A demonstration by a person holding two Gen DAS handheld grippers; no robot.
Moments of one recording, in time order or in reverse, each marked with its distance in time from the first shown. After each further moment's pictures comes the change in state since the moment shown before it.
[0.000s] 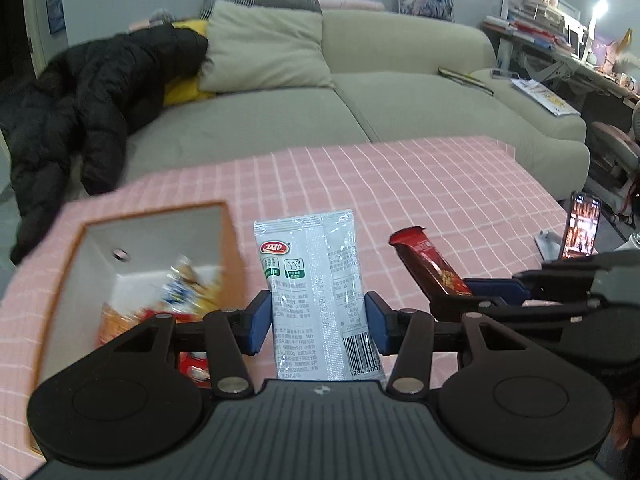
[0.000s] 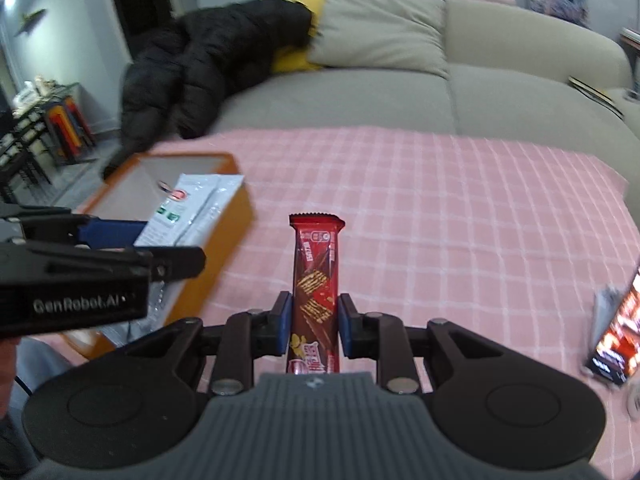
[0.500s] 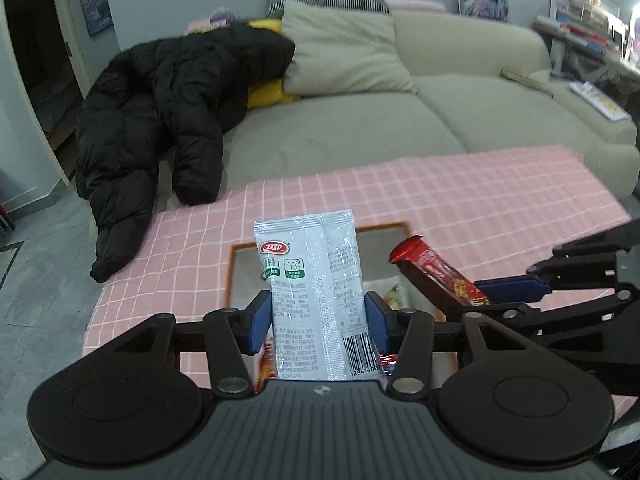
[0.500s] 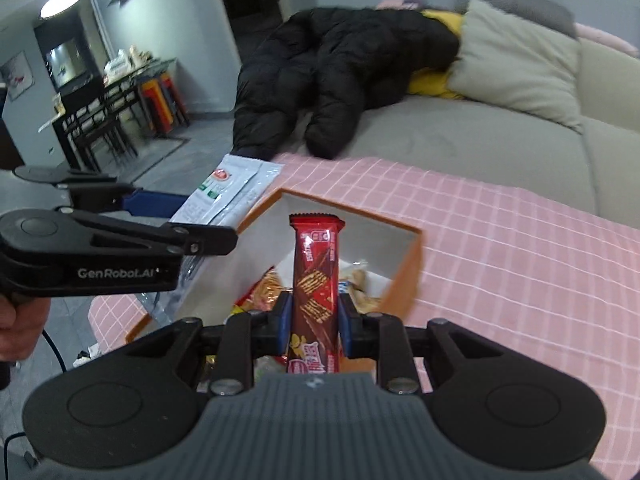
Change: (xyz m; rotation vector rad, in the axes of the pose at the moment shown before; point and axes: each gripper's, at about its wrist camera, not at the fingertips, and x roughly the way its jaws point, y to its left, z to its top) left arm -0.002 0.154 0.027 0.010 0.046 0.124; right arm 0.065 0.140 0.080 -0.182 0.057 0.202
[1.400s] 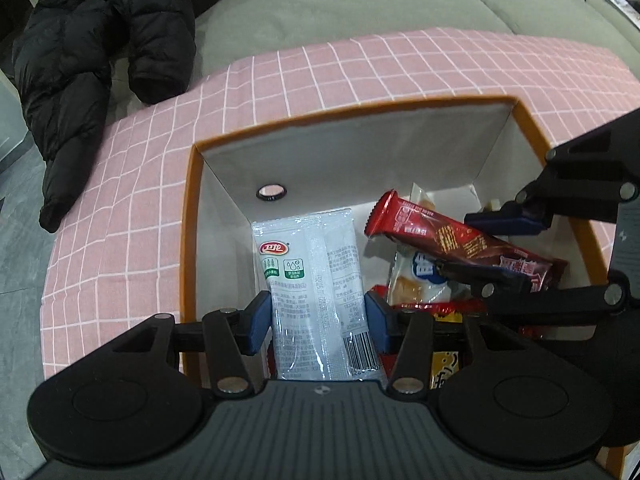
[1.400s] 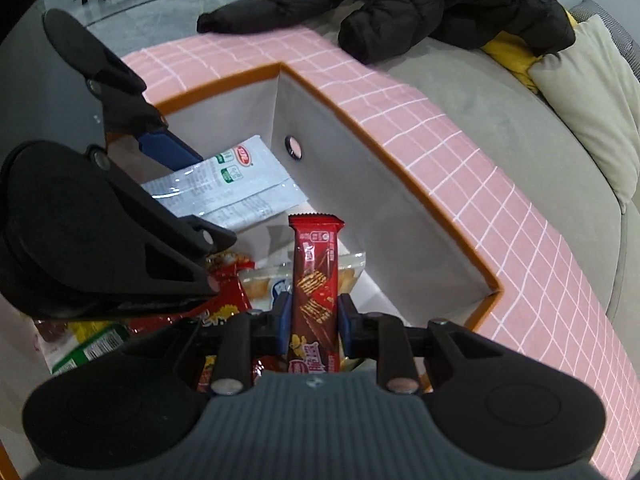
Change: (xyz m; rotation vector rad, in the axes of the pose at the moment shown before) left arm 0.157 0.025 -0.015 0.051 0.331 -0.007; right arm 0.182 0.005 0.021 -0.424 0.299 -0.155
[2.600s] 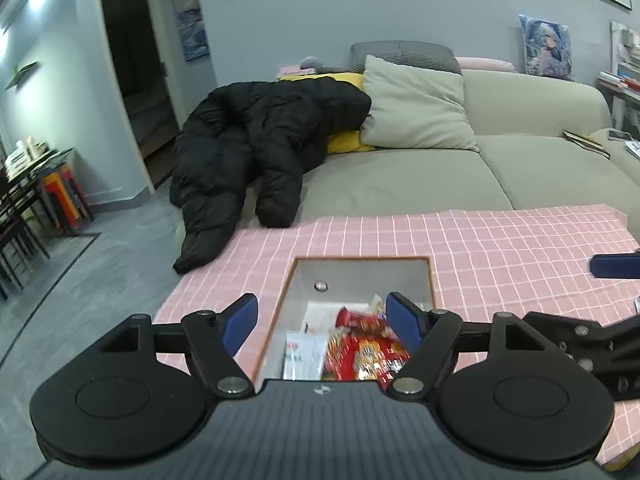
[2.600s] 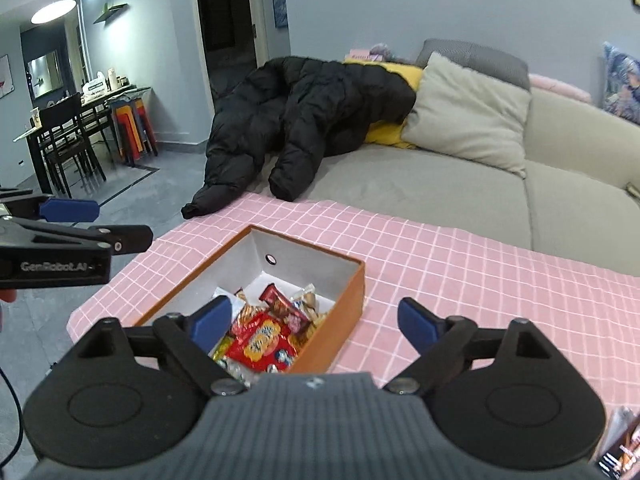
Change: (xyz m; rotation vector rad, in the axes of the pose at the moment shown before) left arm -0.256 -0.085 -0.103 -0.253 -0.486 0.228; right arm -0.269 -0.002 -0.156 0.428 -0.451 -0.051
